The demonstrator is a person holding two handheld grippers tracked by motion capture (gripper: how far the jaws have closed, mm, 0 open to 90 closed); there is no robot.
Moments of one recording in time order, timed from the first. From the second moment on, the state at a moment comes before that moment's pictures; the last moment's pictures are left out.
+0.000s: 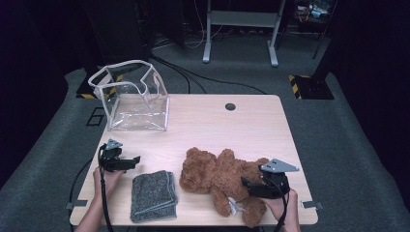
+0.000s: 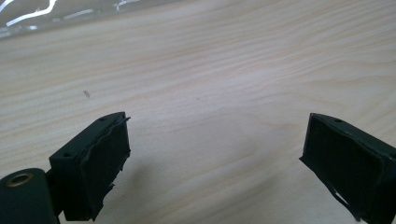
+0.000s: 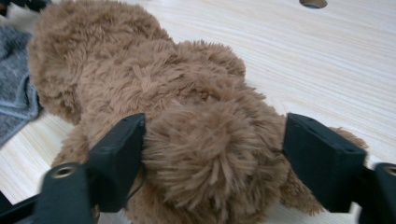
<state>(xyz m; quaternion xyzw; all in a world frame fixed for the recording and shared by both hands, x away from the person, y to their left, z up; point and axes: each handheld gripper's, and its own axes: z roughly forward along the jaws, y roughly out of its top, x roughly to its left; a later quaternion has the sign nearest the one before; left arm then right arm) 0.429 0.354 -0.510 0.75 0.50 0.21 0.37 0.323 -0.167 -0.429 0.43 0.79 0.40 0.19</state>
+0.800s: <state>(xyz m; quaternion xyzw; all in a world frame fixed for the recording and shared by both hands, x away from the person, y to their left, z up) 0.362 0.230 -0.493 0.84 0.33 0.14 0.40 0.332 -0.154 -0.437 0.45 0.79 0.36 0.20</state>
